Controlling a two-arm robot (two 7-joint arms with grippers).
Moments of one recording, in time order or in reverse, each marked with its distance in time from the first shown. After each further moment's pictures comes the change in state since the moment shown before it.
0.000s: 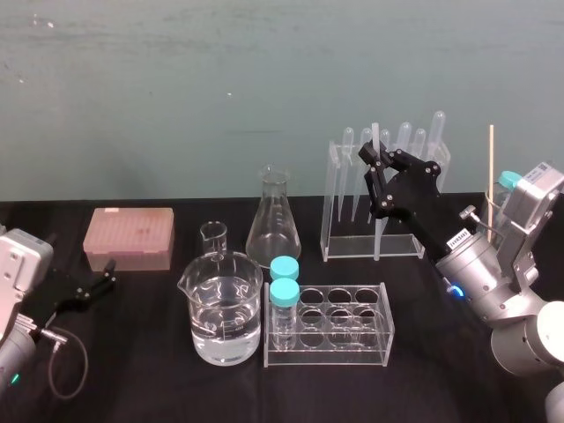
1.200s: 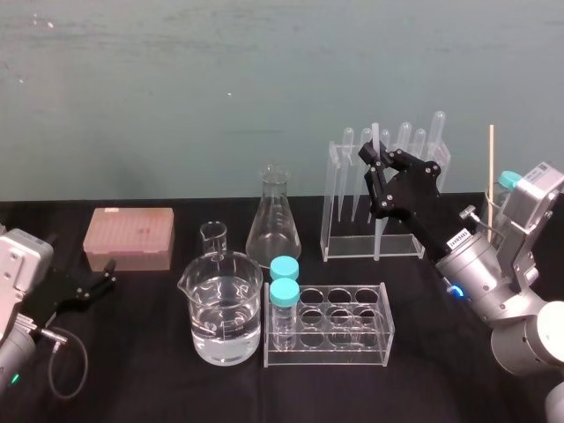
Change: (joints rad) left arm 0.000 0.000 0.000 0.000 0.000 0.000 0.000; right arm 0.000 0.000 0.000 0.000 0.000 0.000 0.000
